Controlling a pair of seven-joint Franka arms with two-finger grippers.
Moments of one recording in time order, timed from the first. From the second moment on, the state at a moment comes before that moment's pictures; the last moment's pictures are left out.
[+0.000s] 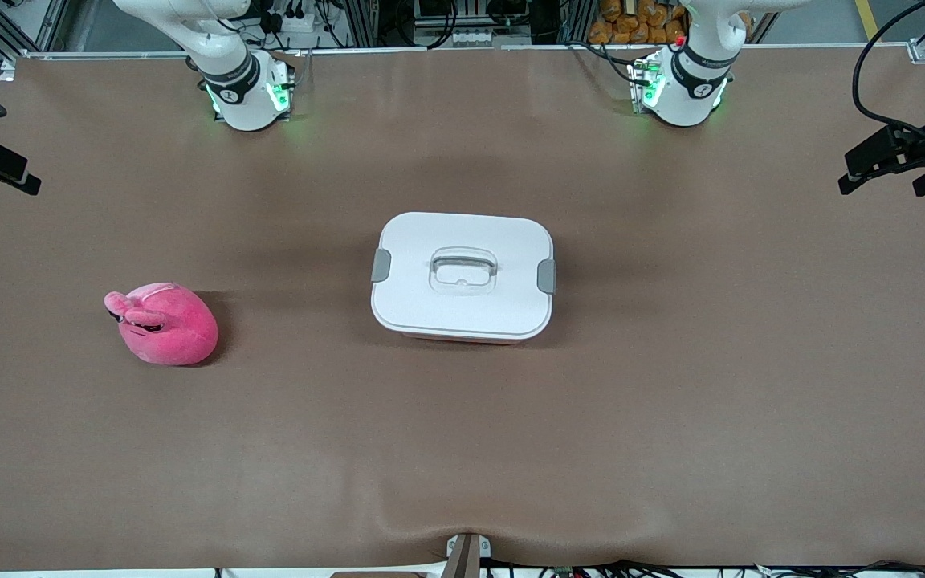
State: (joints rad) left arm -0.04 -0.06 0.01 -1.57 -0.04 1.52 0.00; right arm -0.03 0.03 -0.05 -1.40 0.03 1.35 0.03
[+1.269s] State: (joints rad) left arm -0.03 -0.01 0.01 -1.56 -0.04 1.51 0.00; right arm -0.03 0.03 -0.05 -1.40 0.03 1.35 0.03
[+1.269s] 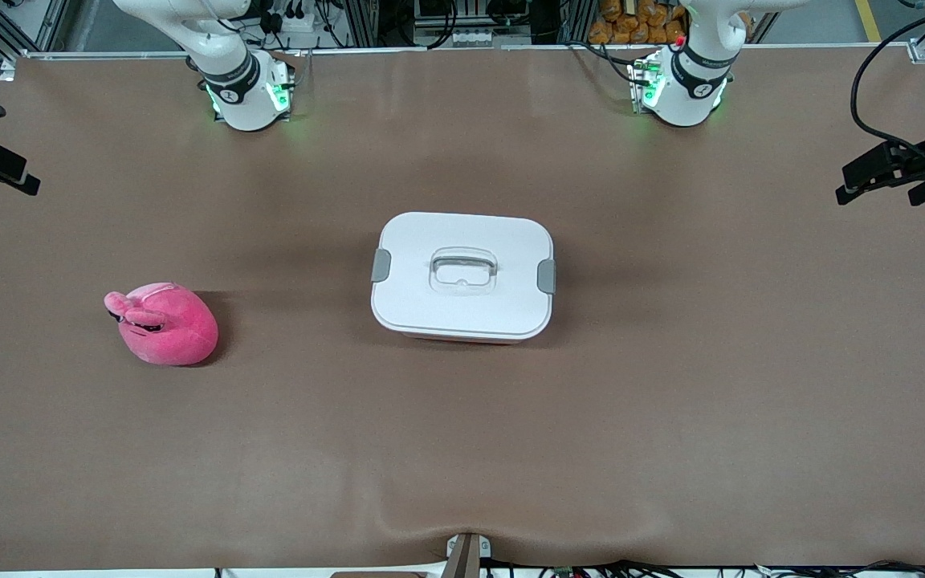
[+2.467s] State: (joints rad) left arm -0.13 0.08 0.00 -1.51 -0.09 1.53 -0.50; right arm -0.02 0.15 -0.04 -1.40 0.03 1.41 -0.33
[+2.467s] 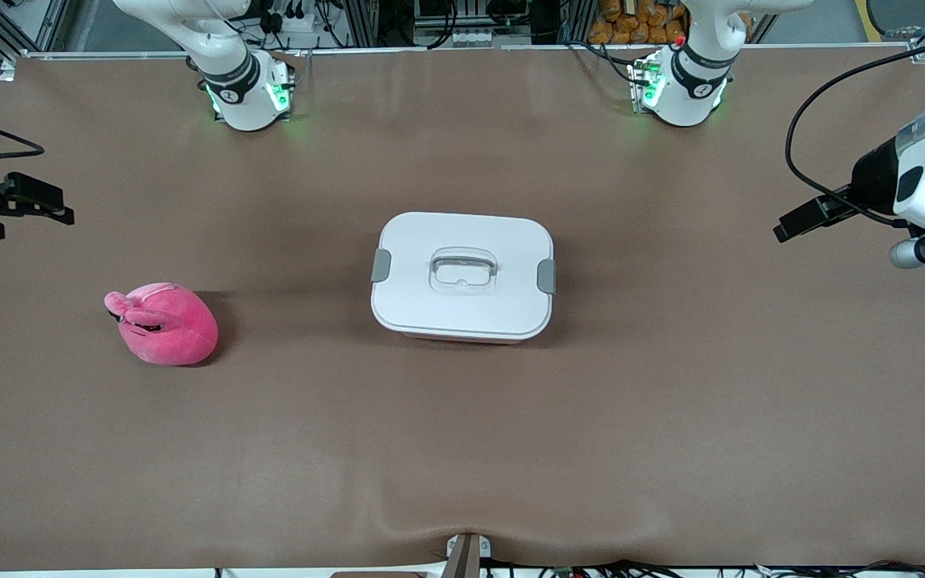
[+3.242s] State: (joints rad) left arm -0.29 0.16 -0.01 -1.51 -0.09 1.64 -0.96; right arm 0.00 0.16 -0.04 -1.65 0.02 1.75 -0.92
